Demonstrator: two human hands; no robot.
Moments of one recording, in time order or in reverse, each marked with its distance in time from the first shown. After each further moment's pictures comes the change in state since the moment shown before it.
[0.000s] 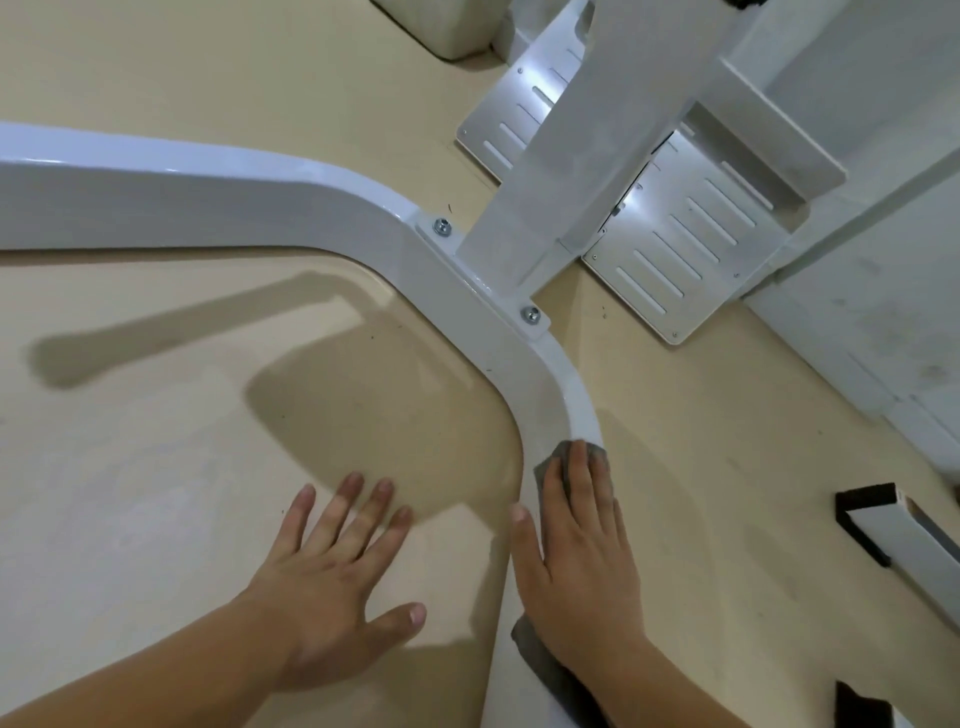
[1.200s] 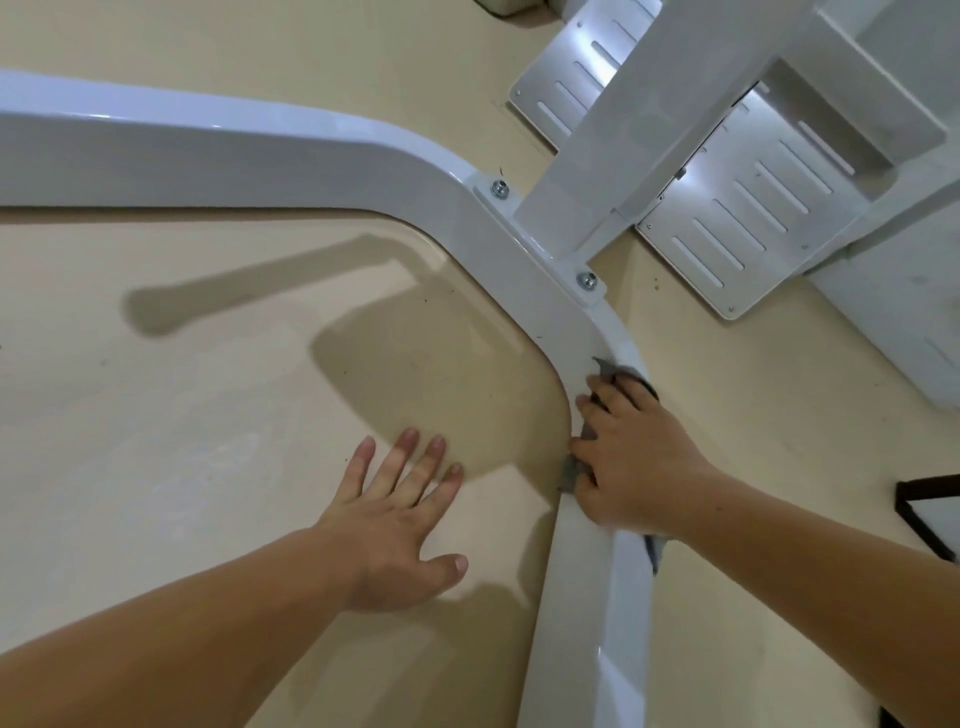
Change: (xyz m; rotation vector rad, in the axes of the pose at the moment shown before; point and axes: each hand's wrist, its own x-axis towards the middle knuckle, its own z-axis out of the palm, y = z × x) left_hand 0.000 0.002 -0.019 -0.064 -0.218 -0.002; right_hand 0.072 0.002 -0.044 -0.804 -0.349 -0.533
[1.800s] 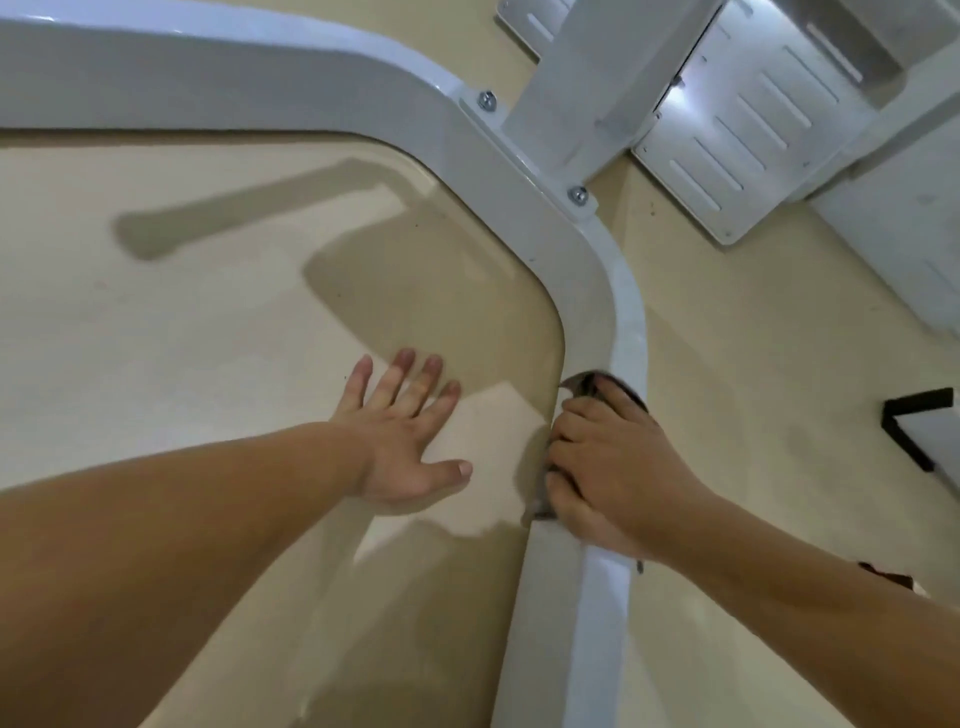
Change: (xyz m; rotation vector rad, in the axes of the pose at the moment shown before) left_hand 0.002 0.001 0.002 0.078 -0.026 -0.031; right_hand -0.076 -0.066 0.022 0.353 0.246 -0.016
